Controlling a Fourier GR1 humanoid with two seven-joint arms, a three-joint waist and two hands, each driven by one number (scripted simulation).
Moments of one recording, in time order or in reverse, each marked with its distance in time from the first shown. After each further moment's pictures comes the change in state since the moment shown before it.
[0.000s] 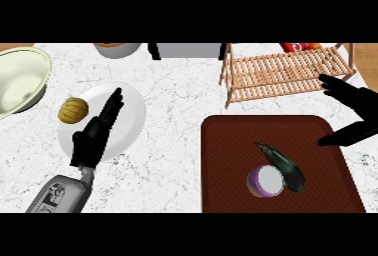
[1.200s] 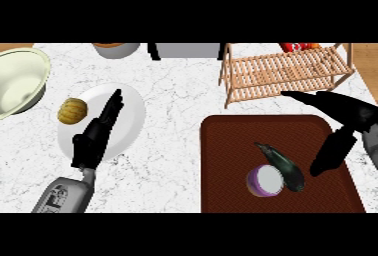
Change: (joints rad) left arm 0.022 -0.066 0.074 0.010 -0.073 -0.059 -0.020; right arm -0.038 0.037 0.118 -0.491 0.157 0.323 0.606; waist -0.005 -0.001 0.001
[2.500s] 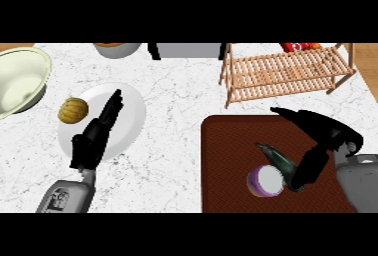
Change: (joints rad) left arm 0.025 -0.085 0.098 -0.040 -0.113 -0.095 0.037; right arm 0.128 0.231 -0.072 -0.055 0.321 0.070 0.009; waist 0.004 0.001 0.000
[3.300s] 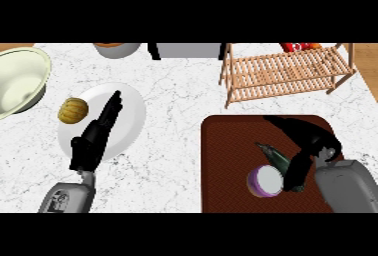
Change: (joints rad) left arm 0.017 -0.037 0.042 -0.013 -0.041 -0.040 -0.005; right arm 0.035 0.086 0.016 0.081 0.224 -0.003 -0.108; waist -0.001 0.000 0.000
